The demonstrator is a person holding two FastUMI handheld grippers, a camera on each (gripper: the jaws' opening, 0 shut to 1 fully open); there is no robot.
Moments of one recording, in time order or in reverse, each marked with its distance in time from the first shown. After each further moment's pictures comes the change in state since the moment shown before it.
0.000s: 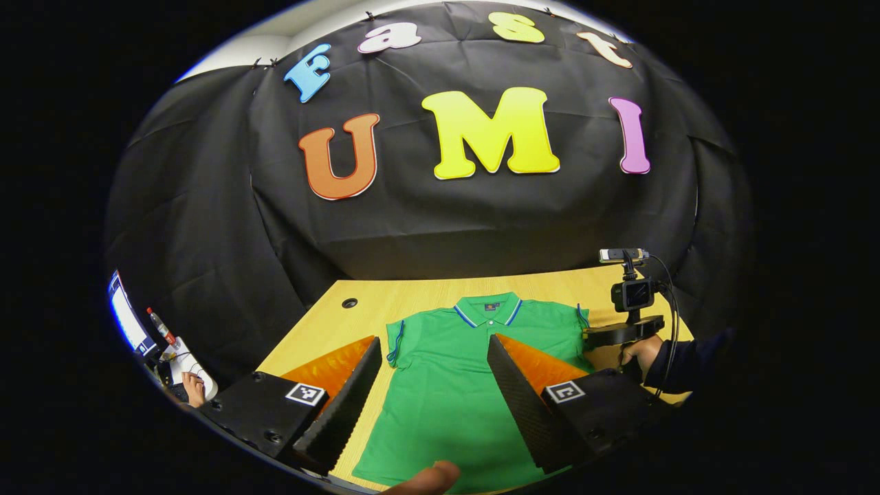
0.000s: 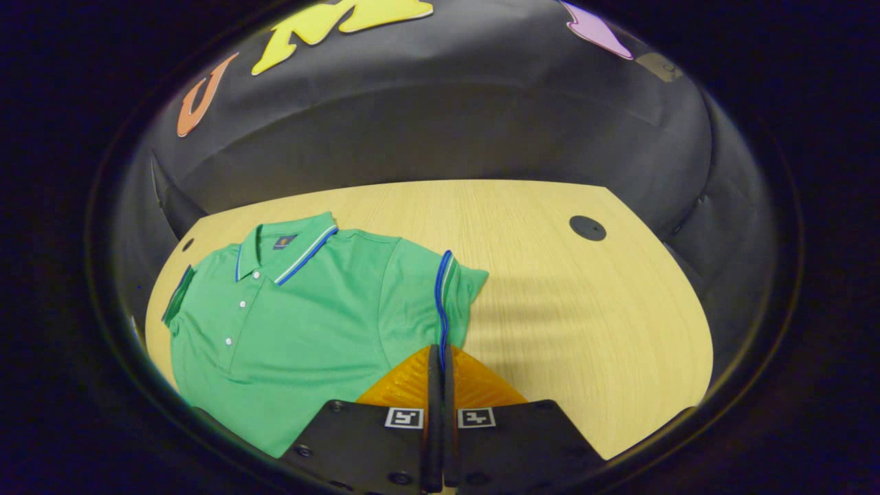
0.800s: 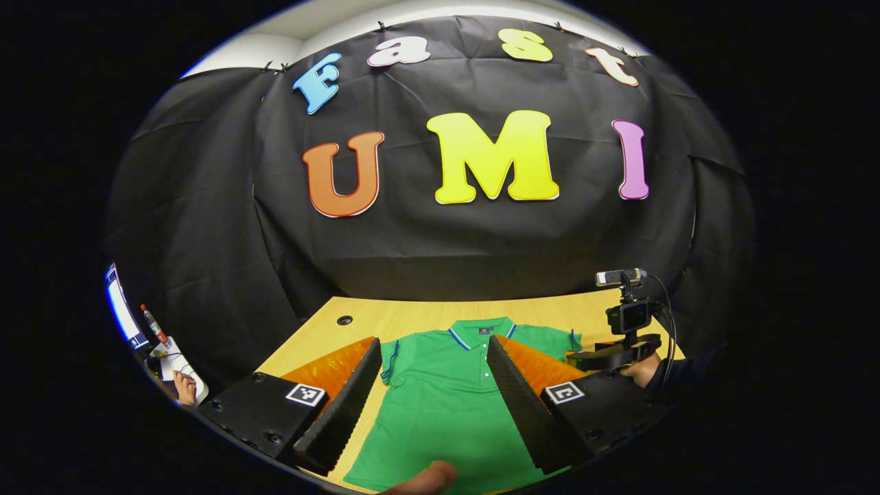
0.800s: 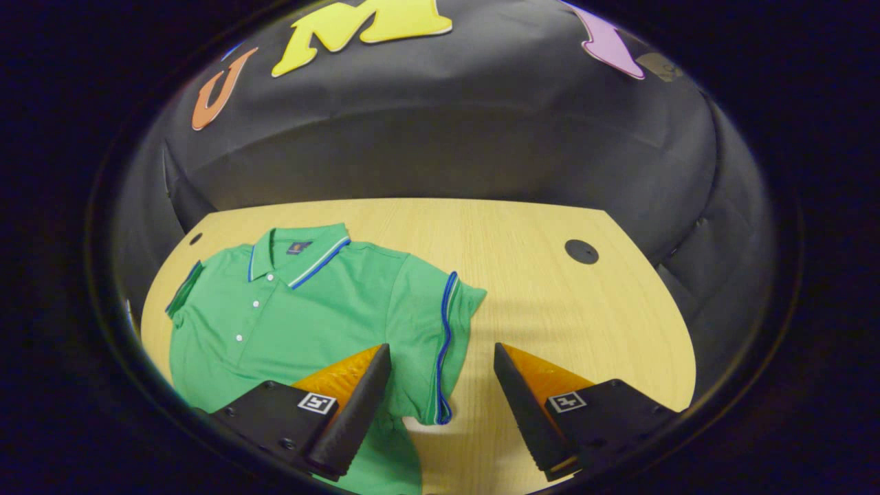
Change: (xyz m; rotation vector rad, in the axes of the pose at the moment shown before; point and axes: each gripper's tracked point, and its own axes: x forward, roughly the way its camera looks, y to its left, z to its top) left arm 0.000 -0.003 0.023 -0.033 -0.078 -0.010; right arm -0.008 0.001 0.009 -0.061 -0.043 0.014
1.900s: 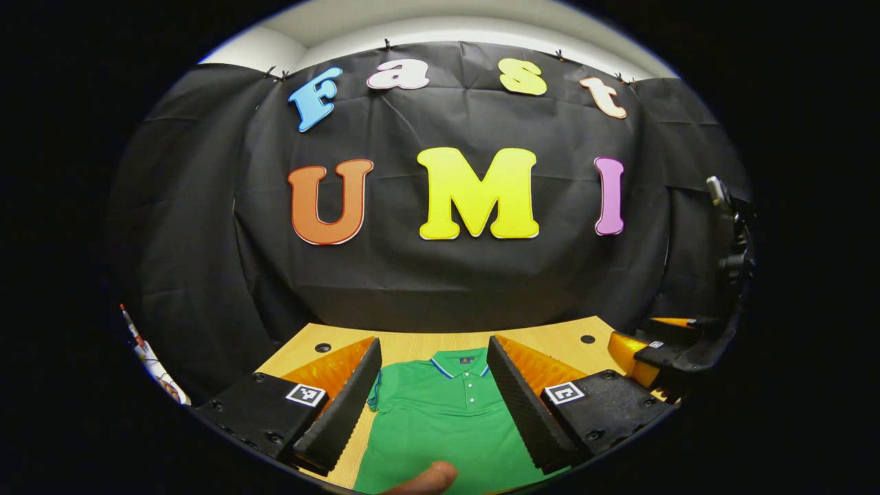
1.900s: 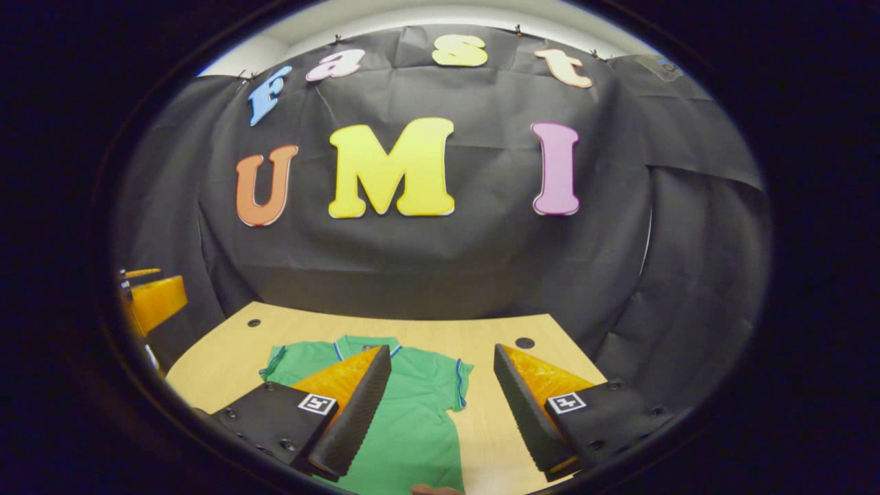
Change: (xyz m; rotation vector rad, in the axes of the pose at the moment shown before) left arm -0.003 0.011 0.039 -0.033 -0.166 -0.140; right arm -0.274 0.040 0.059 0.041 -0.434 -0.054
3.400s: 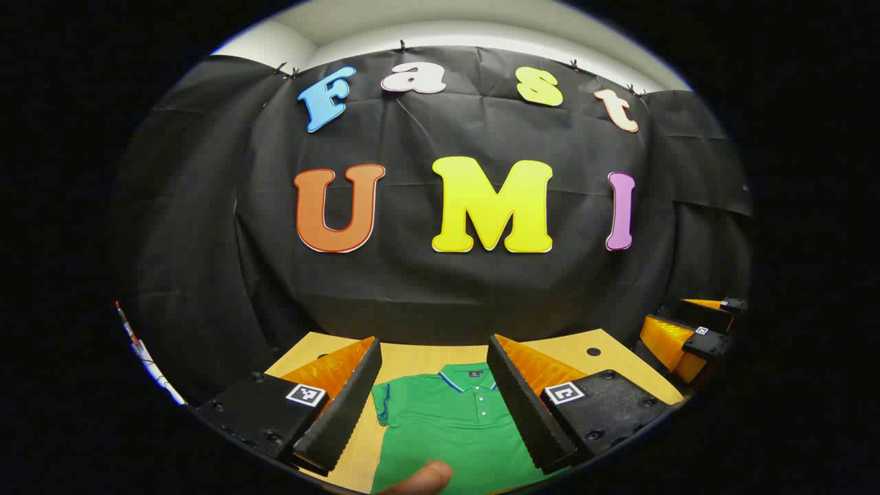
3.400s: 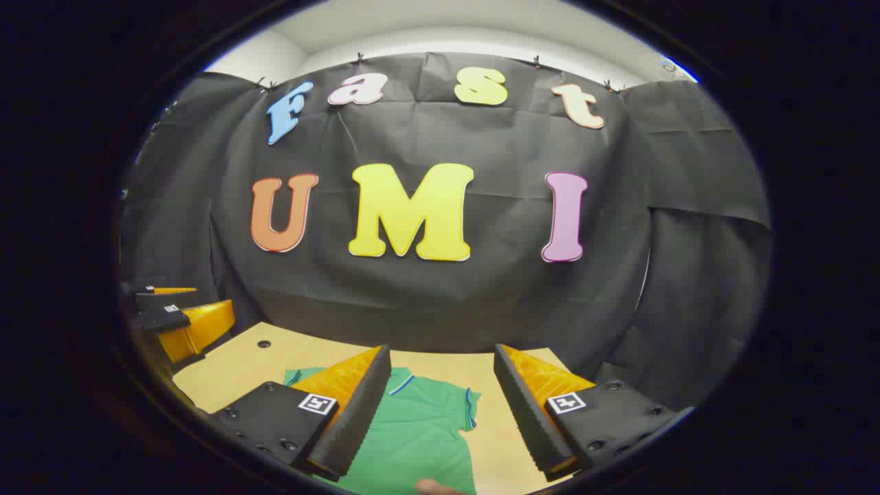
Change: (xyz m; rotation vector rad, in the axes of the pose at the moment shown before) left arm 0.018 0.031 0.020 -0.041 -0.033 -0.014; right arm -0.070 0.041 0.088 -0.028 -0.198 -0.011
